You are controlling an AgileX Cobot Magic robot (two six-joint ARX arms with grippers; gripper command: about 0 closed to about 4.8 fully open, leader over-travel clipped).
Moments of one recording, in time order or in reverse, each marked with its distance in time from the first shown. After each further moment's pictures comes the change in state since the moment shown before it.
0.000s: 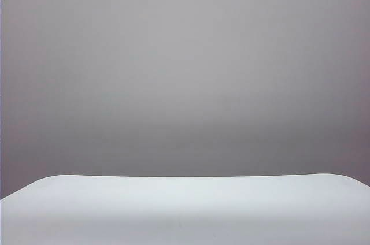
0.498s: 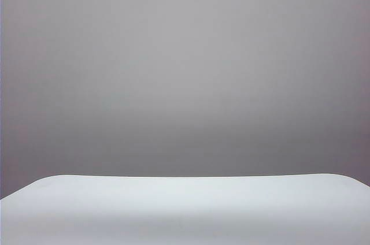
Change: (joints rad) left arm 0.003 0.003 0.000 -0.018 0.022 -0.024; right arm 0.008 0.030 -0.001 -0.052 -0.024 -0.008
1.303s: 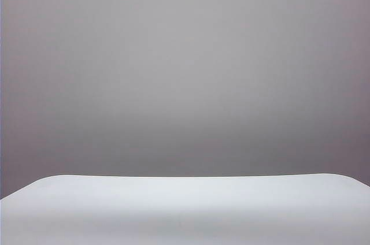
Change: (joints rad) left arm -0.005 0.014 -0.011 0.000 -0.069 0.100; right arm -0.003 0.003 -0.077 -0.007 0.009 -0.049
